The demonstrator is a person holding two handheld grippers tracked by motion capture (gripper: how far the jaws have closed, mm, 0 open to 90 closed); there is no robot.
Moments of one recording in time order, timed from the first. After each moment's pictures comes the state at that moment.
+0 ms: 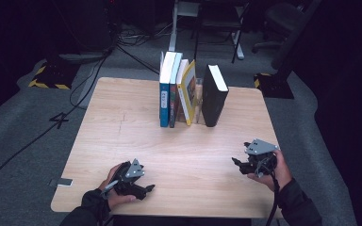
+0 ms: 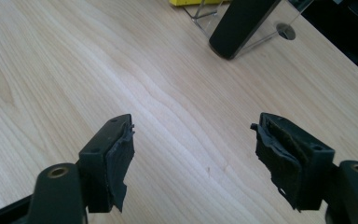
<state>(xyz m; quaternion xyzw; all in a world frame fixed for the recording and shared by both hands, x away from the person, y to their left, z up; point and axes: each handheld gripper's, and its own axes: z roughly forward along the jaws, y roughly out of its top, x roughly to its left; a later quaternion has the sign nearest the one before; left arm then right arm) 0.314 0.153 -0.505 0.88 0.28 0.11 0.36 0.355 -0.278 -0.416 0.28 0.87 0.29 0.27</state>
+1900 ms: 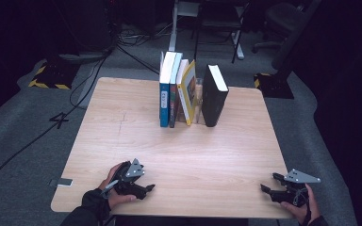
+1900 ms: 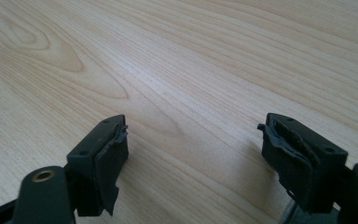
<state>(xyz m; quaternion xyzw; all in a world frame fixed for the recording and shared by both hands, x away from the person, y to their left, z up) 0.315 0.153 -0.505 0.88 0.28 0.11 0.36 0.302 -0.408 -0.505 0.41 0.81 0.36 0.19</state>
